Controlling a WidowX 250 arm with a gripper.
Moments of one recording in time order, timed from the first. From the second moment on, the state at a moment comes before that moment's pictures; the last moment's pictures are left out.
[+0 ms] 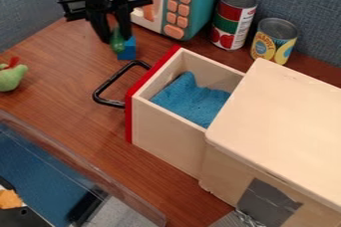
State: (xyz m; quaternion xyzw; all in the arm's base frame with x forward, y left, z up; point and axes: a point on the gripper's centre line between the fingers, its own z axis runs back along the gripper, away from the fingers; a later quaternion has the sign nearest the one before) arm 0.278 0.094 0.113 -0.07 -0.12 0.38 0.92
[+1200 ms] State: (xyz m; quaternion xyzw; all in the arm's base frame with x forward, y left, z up) arm 0.284 0.230 0.027 0.11 -0.11 0.44 0.88
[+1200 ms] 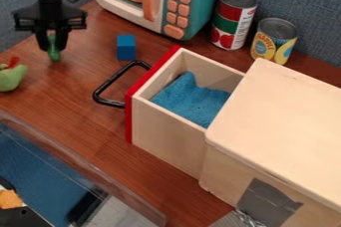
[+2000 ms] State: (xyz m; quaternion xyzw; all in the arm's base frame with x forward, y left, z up) arm 0.272 0.228 0.065 0.09 -0.11 0.43 0.89
